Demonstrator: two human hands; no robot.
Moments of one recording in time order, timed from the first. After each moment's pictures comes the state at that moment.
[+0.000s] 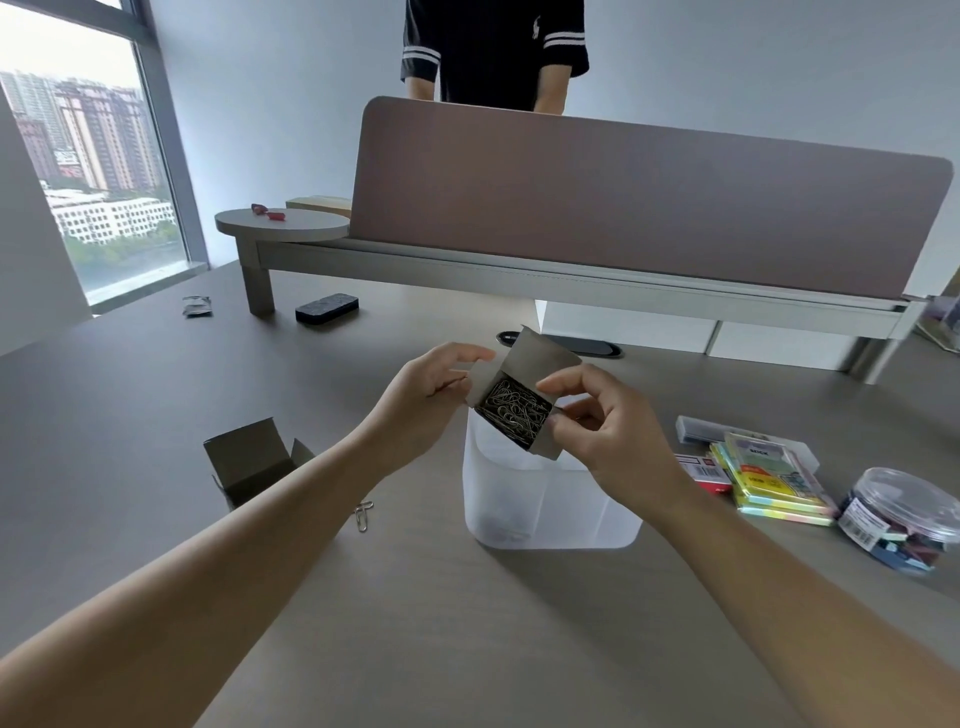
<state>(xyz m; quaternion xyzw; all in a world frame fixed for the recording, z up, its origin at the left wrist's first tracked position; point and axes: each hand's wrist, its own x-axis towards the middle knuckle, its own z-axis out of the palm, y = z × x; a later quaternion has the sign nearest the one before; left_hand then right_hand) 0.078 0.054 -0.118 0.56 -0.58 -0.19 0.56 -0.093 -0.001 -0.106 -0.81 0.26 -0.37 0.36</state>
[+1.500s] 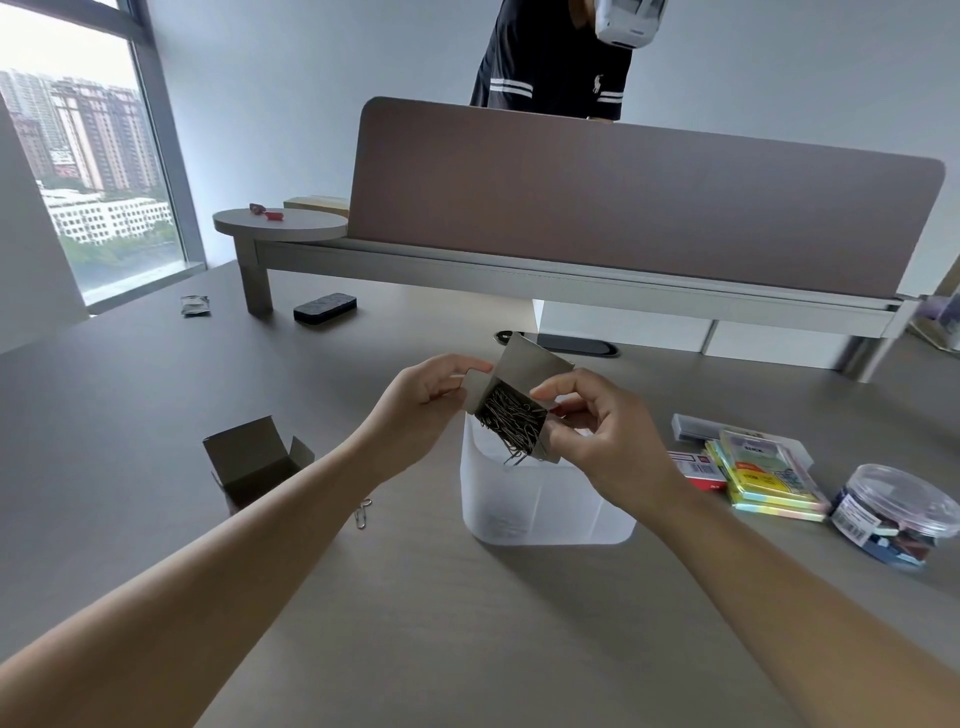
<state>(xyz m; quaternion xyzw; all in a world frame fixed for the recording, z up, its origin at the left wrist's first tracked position) 0.077 0.061 -0.123 0.57 -0.57 -0.21 0.55 -0.095 0.005 -0.107 -0.81 0.24 -0.38 0.38</state>
